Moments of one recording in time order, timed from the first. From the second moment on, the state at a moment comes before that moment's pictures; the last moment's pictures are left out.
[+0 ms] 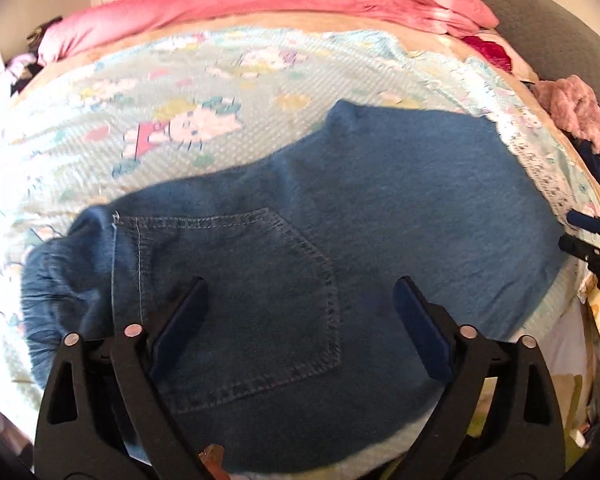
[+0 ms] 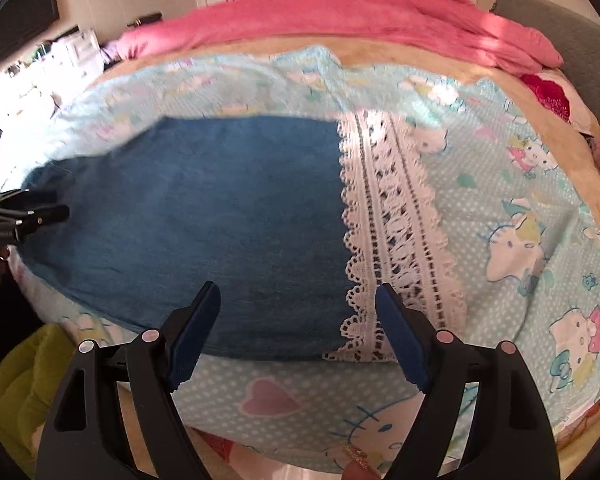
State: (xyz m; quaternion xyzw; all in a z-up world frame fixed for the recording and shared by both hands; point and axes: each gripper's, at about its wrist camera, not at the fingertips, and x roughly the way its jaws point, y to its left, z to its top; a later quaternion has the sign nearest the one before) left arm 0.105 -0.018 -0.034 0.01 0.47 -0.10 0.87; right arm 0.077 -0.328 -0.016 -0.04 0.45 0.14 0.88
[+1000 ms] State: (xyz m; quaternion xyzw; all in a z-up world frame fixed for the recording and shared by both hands) left arm 0.073 -0.071 -0.055 0.09 0.51 -0.13 0.84; right arm 0.070 -0.307 -0.035 -0.03 0.49 0.13 0.86
